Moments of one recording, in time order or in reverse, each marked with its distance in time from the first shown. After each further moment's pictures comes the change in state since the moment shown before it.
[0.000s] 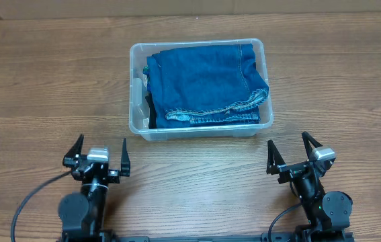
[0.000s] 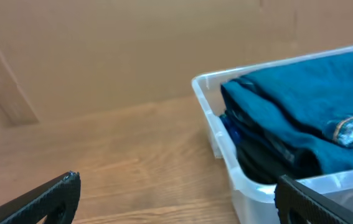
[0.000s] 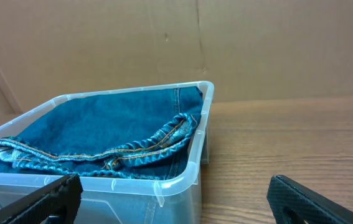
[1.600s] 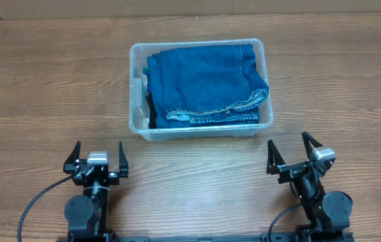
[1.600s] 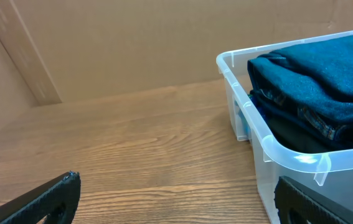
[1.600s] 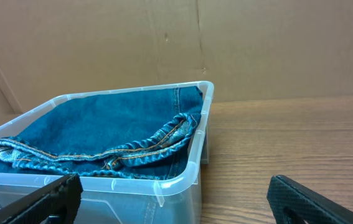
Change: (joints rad) left arm 0.000 -0.097 -0.105 -0.008 -0.098 0.000; right arm 0.000 0.000 0.000 -0.001 0.000 0.000
